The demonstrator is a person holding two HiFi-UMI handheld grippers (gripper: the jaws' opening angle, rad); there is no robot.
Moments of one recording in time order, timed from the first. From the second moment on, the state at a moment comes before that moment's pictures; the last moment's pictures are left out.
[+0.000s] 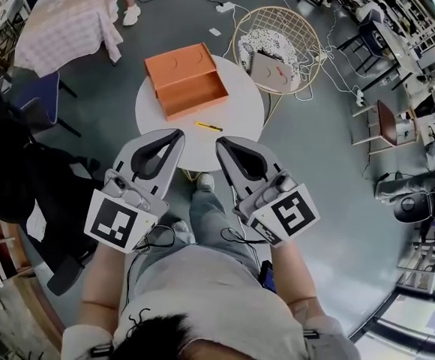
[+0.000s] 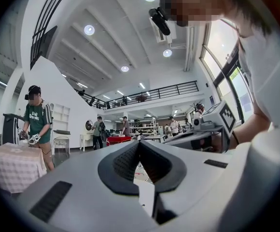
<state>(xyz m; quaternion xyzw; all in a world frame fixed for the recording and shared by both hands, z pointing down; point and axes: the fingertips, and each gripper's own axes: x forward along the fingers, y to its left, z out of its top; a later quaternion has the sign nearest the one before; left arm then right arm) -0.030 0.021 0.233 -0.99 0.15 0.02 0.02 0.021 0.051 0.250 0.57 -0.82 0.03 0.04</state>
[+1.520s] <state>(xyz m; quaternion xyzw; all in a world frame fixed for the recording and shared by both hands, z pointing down) 0.048 -0.129 0.323 -0.97 0.24 -0.05 -0.04 0.120 -0.098 0.507 0.40 -0.84 0.22 0.29</state>
